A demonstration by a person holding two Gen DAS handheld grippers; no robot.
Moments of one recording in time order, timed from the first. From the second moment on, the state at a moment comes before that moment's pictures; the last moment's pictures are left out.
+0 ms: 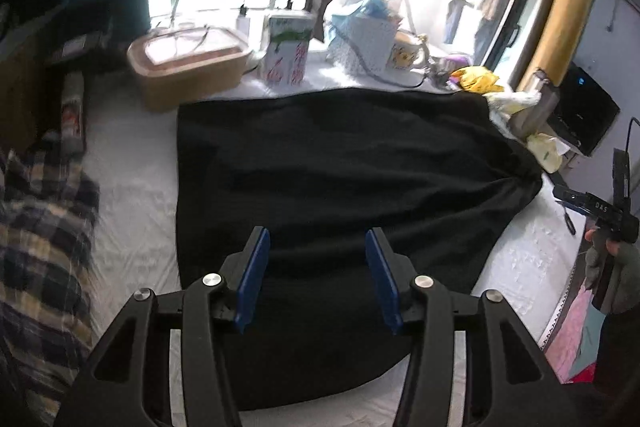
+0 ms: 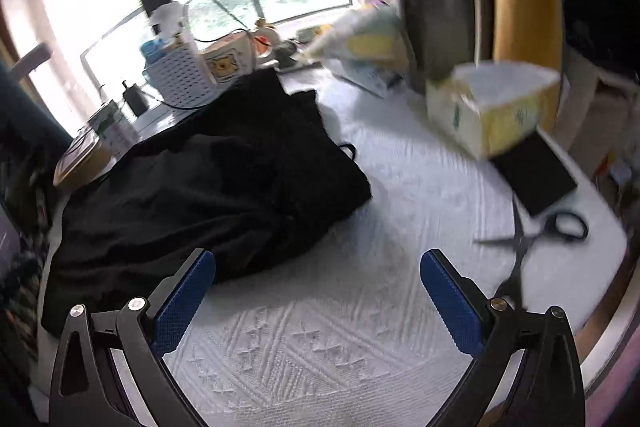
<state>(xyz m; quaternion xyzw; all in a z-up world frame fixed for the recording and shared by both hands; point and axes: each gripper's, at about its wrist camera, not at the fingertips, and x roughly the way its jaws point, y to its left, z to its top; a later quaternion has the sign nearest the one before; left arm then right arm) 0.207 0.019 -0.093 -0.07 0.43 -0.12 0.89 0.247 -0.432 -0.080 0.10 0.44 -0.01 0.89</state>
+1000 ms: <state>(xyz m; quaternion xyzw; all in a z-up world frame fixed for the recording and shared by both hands) 0.249 0.052 -0.105 -0.08 0.46 -0.03 0.88 0.340 -0.438 -0.118 0.29 0.40 0.04 0.87</state>
